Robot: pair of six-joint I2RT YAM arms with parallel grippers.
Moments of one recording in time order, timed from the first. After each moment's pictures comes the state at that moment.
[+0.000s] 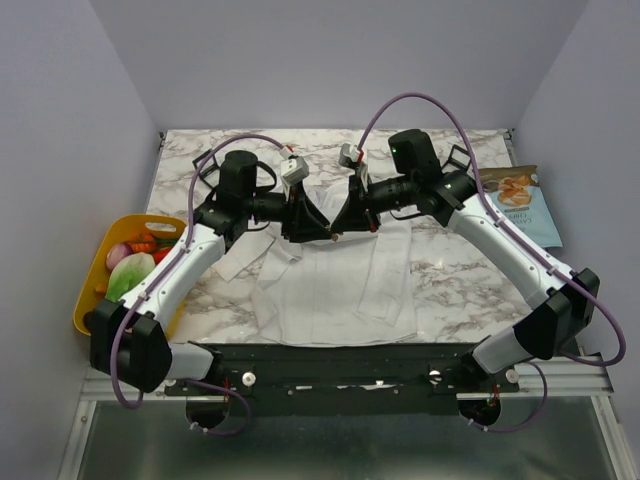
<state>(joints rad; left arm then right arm) -0.39 1.32 1.10 -0.16 1.13 -0.04 0.61 1.51 1.51 -0.62 -0.90 -0.22</state>
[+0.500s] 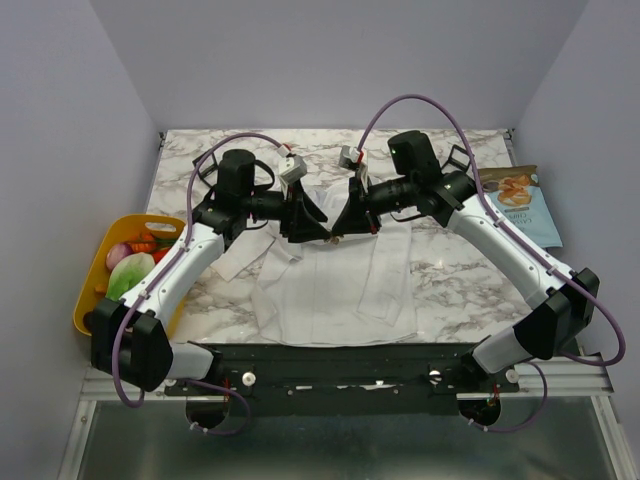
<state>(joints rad) -0.38 1.33 1.10 -0.14 1.14 -0.03 0.61 1.51 1.50 -0.63 -0.92 -0.20</state>
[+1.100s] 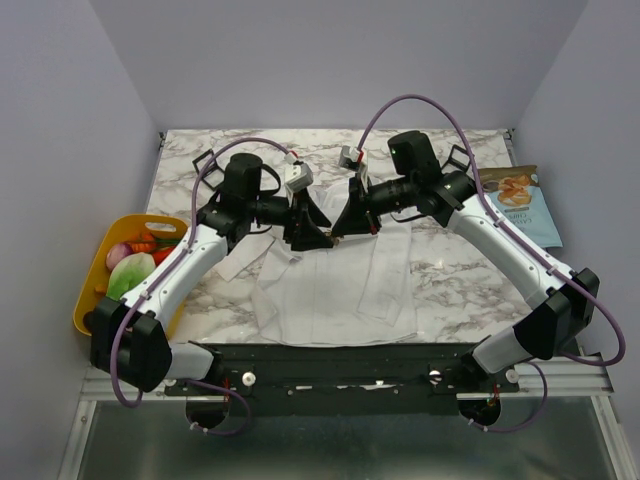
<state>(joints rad) -0.41 1.33 1.09 -0.19 1.14 0.04 0.60 1.51 1.50 -0.64 -0.93 -0.18</state>
